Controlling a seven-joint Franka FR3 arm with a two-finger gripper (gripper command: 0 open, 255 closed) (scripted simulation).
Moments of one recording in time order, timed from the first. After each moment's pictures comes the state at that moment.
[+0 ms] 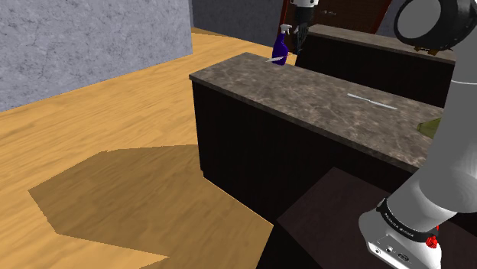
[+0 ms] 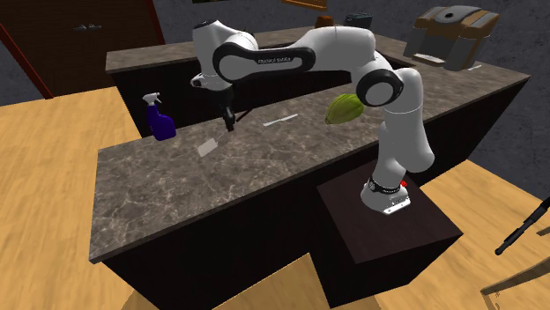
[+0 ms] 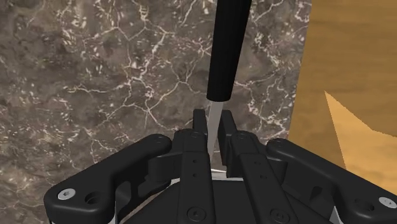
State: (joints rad) arm -0.11 0.40 -0.25 -1.23 0.06 1.57 -0.59
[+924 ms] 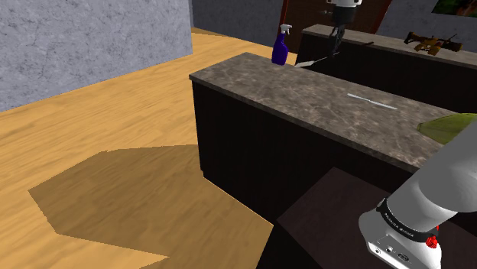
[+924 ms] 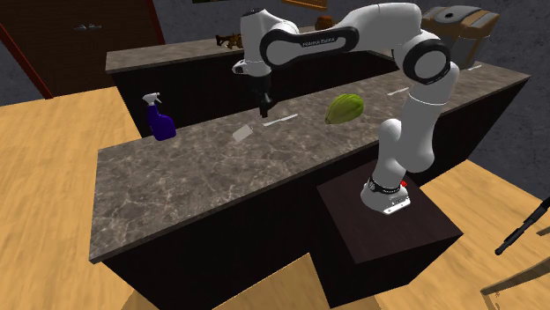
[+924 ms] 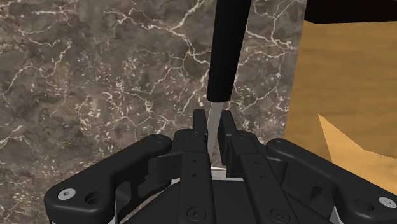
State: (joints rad) arm -0.13 -0.03 -0.30 -1.75 -0.05 1.68 -0.67
